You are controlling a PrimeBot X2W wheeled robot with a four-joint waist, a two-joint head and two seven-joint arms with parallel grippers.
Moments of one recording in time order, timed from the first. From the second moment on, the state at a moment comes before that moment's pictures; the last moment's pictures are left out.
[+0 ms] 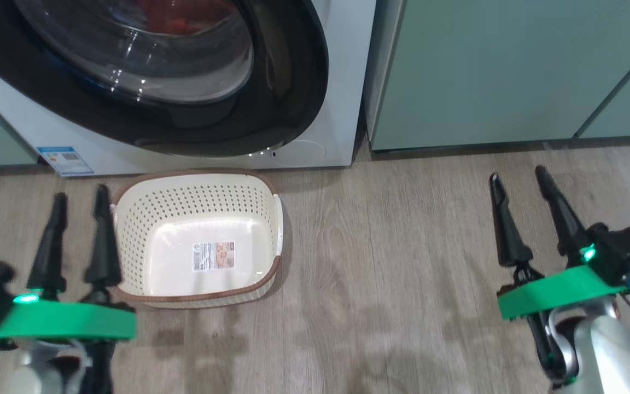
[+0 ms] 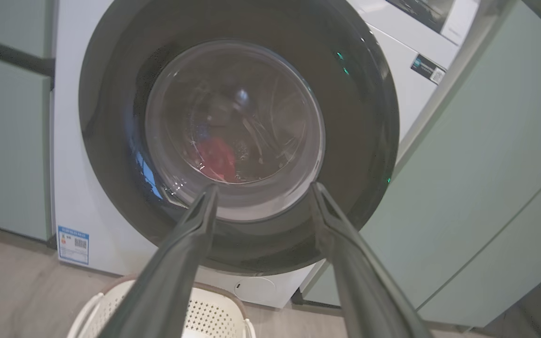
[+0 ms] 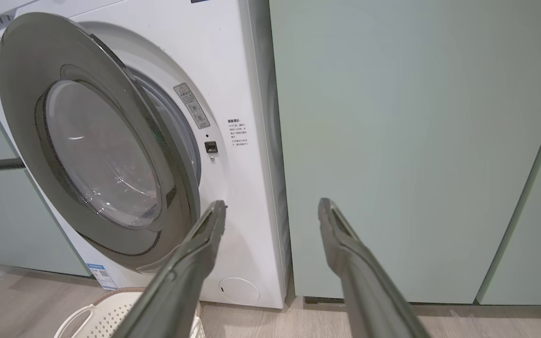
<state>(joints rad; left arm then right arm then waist) 0.02 0.14 0.03 -0.22 -0.59 0.00 -0.12 -0.09 -0.05 -0.01 0.02 0.21 0.13 -0.17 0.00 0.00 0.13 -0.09</state>
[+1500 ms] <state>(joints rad) 0.13 0.18 -0.13 -0.07 -0.27 0.14 -0.18 0.07 -0.05 -0.03 0.00 0.18 0.13 -0.11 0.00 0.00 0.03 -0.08</state>
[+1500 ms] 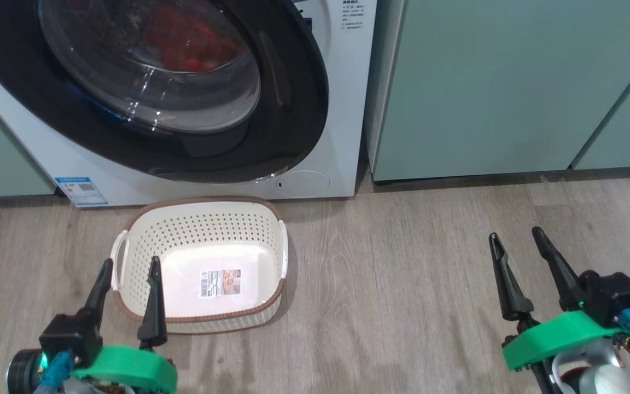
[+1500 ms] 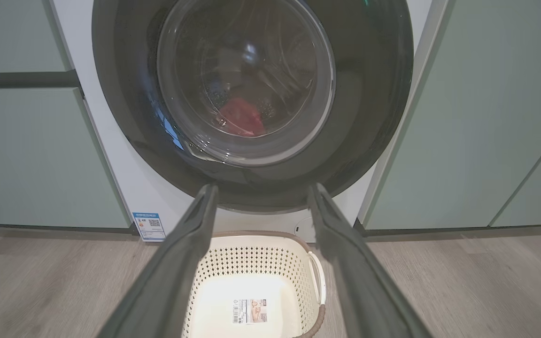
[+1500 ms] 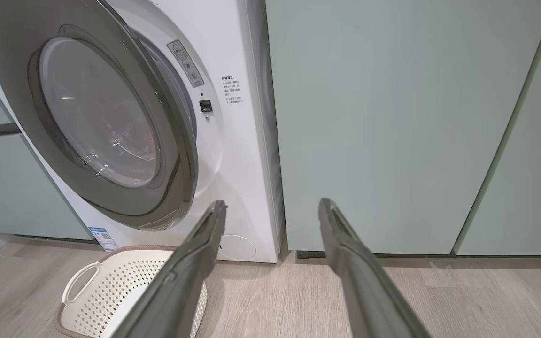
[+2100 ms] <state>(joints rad) 0.06 0.18 -0.15 -0.08 -0.27 0.14 -0.20 -0.05 -0.05 -0.01 0.00 0.16 0.13 -0.09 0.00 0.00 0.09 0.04</state>
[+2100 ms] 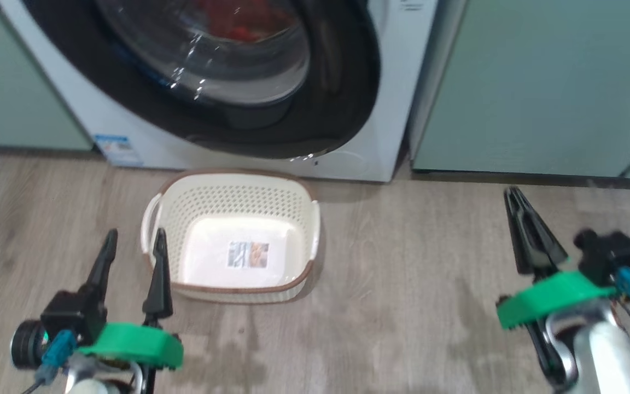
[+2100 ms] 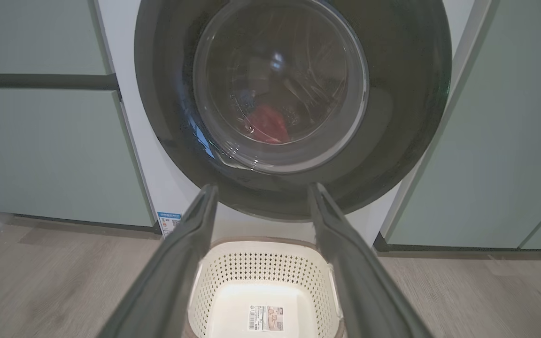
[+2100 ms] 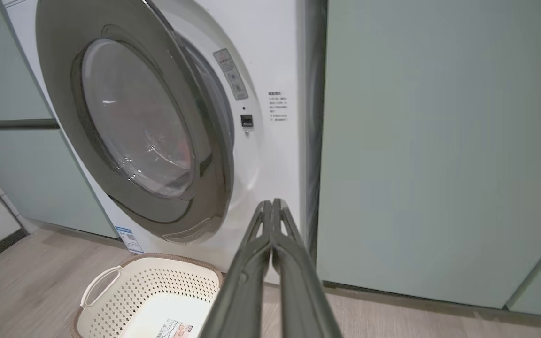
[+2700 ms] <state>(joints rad) -0.07 0.12 -0.17 -0.02 -0.28 0.12 -0.24 -0.54 -0.11 0.15 0.28 0.16 0.13 -0.08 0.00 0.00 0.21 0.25</state>
